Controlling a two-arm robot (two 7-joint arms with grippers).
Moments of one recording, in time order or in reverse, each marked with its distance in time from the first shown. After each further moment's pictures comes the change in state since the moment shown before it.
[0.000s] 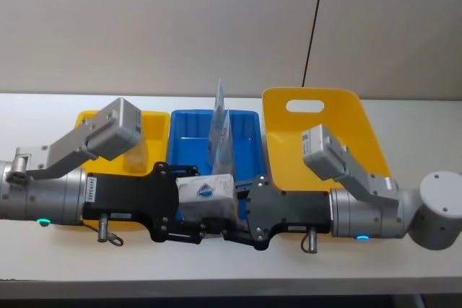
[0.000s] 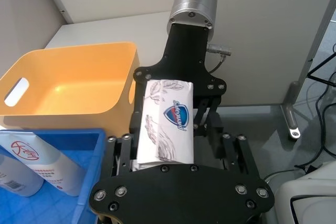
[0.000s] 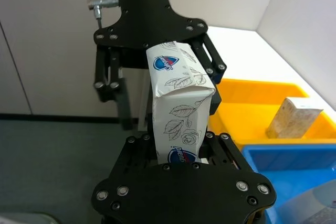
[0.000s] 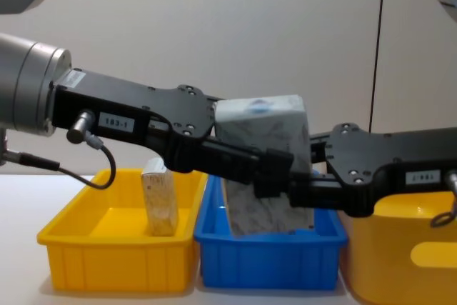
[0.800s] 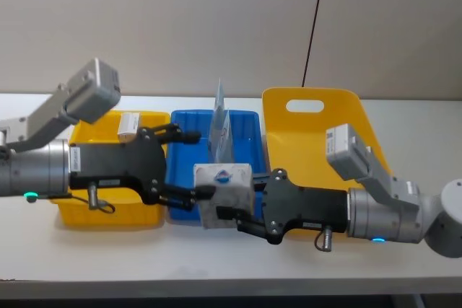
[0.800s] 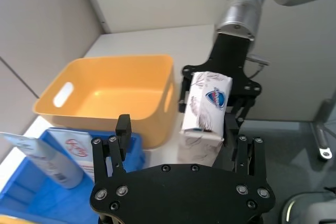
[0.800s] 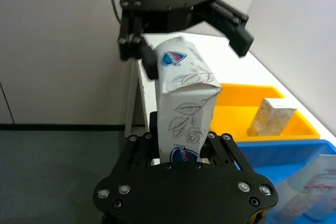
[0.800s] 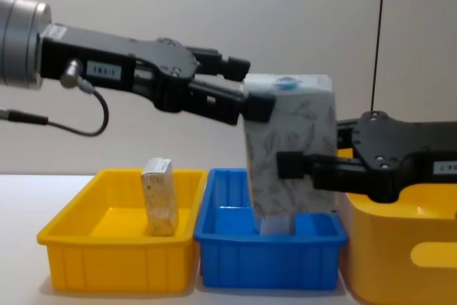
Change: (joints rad) left arm -0.006 0.010 -0.060 -0.023 -0.034 0.025 0.085; right arm -0.049 0.046 0.032 -0.046 0.031 -0.044 -0.052
